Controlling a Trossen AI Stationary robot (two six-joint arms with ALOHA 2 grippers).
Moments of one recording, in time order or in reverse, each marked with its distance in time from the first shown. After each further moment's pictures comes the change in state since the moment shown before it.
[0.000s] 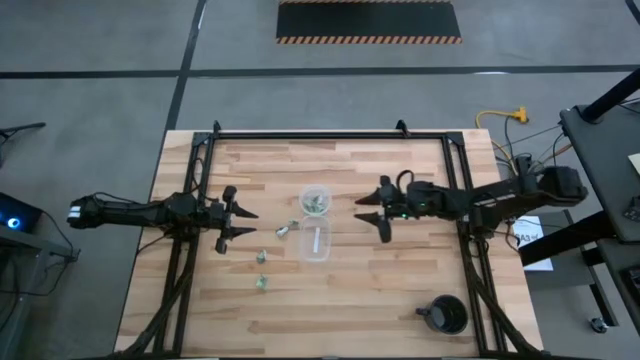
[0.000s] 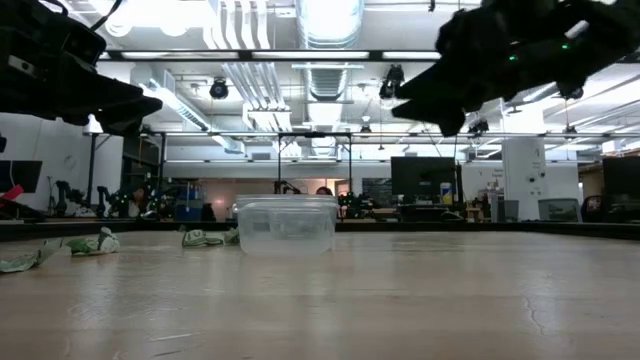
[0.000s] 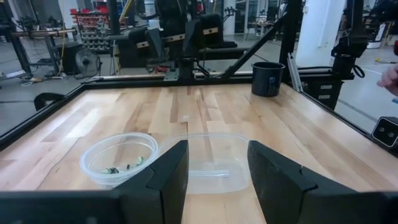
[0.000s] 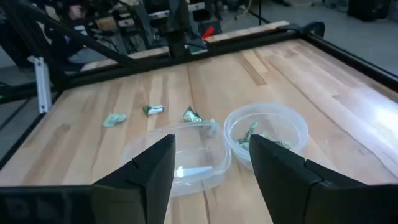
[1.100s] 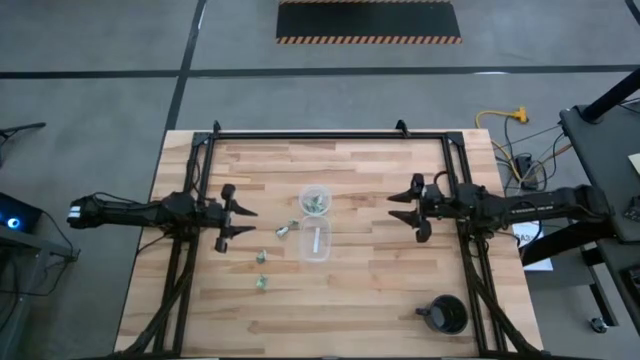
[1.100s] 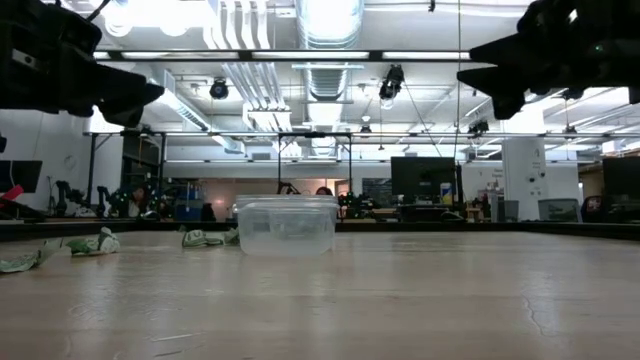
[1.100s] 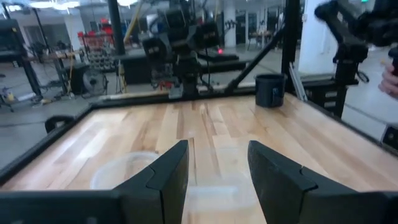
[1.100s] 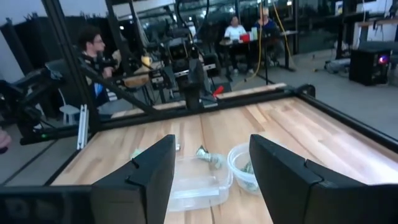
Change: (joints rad) left arm 0.000 0.000 0.000 0.061 -0.008 0.058; right arm 0.000 -0.595 -0.294 -0.026 -0.012 -0.023
